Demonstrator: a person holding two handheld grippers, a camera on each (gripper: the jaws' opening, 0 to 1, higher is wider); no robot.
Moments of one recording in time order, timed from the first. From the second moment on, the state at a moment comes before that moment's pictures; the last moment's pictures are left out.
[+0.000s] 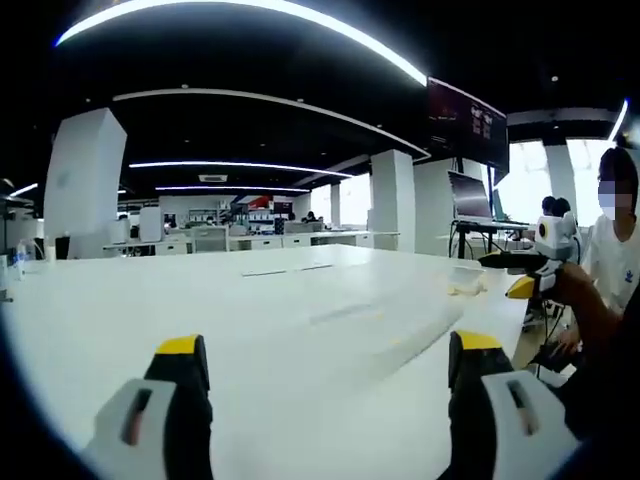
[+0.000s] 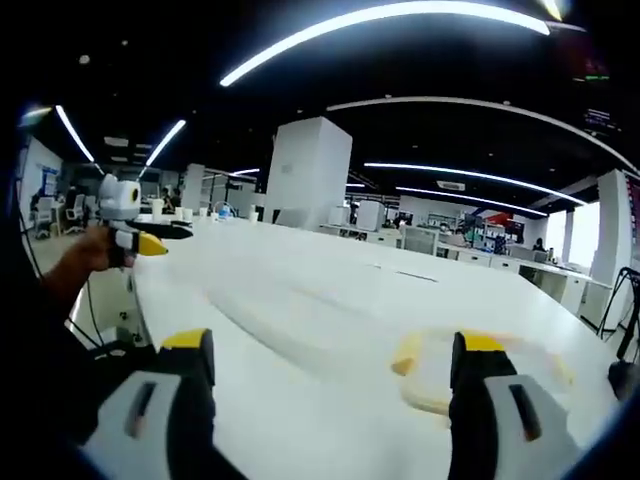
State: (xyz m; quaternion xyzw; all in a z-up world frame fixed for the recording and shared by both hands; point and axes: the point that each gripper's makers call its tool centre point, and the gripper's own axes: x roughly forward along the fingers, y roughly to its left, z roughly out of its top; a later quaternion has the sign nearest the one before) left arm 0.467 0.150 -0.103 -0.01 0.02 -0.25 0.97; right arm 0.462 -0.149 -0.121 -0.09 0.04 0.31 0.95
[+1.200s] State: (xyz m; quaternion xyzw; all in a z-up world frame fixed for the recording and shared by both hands) left arm 0.460 0.144 -0.102 -0.01 0.02 -0.25 0.97; right arm 0.459 -0.136 -0.115 -0.09 0.04 0.32 0.94
